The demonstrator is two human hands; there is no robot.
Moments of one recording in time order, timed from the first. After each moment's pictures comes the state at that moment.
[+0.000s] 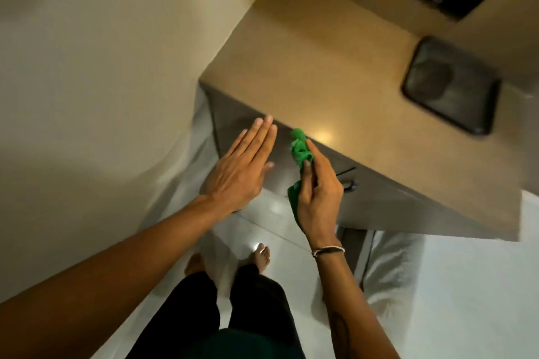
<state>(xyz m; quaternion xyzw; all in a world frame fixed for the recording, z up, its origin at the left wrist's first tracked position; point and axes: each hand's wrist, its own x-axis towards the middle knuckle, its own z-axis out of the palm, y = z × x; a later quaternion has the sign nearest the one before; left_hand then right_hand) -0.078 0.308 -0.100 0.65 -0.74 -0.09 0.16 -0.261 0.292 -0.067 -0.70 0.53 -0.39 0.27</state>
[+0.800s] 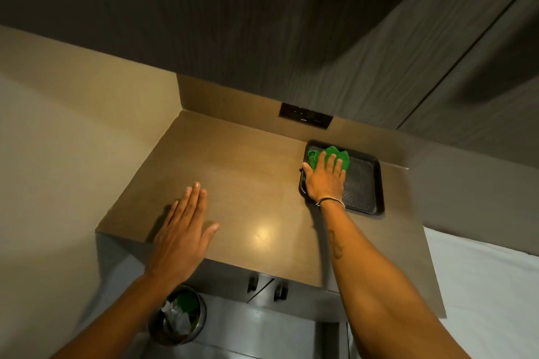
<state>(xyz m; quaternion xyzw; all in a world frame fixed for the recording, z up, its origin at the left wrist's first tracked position) -0.114 0.167 -0.033 0.69 -0.70 -0.10 0.11 -0.415 -0.030 -0.006 -0.64 0.75 -0.04 0.15</state>
